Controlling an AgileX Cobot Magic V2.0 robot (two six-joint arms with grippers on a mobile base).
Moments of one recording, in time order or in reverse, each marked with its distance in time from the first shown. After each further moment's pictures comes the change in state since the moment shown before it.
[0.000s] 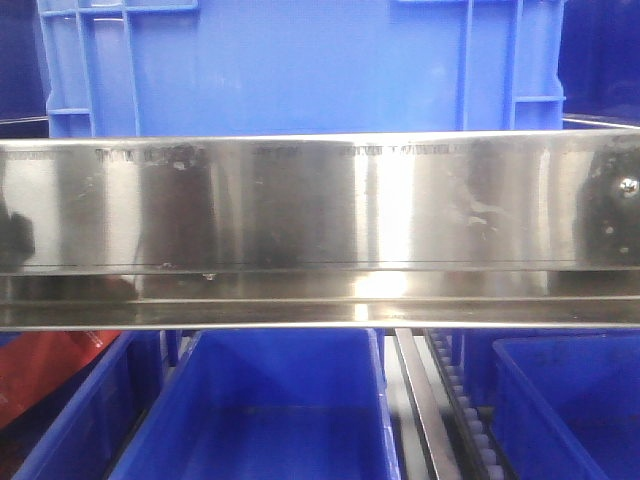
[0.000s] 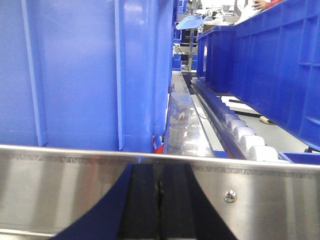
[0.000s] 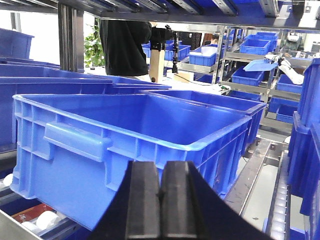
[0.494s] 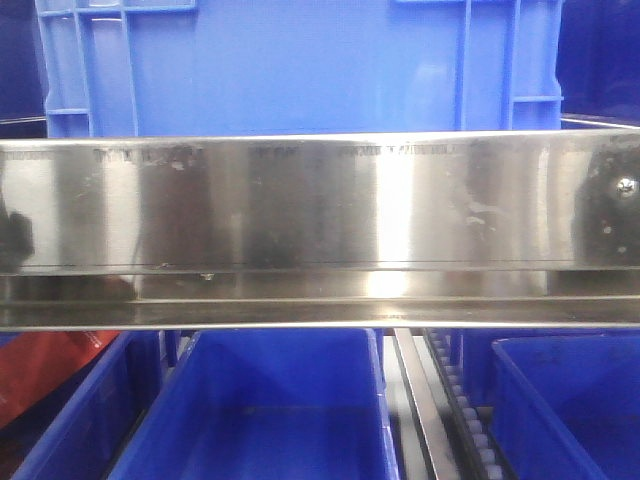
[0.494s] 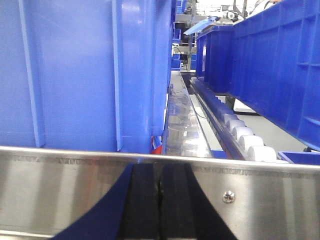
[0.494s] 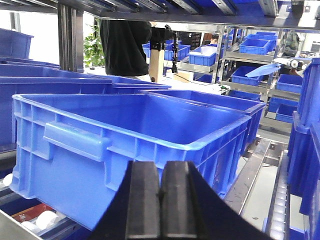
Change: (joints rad) left arm 0.000 0.000 -0.002 0.002 0.003 0.000; right arm 0.000 0.000 0.000 0.000 0.000 0.000
